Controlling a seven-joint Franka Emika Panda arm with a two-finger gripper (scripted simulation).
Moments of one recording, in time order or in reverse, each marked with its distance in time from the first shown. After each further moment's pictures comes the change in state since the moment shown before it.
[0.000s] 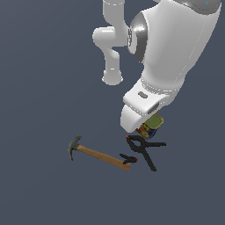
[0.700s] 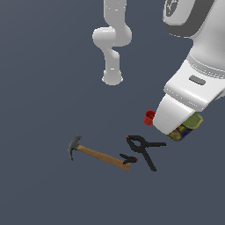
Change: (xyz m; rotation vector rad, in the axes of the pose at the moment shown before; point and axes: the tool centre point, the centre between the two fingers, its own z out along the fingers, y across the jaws) arm 0.067 -0.023 -0.062 0.001 0.000 0.000
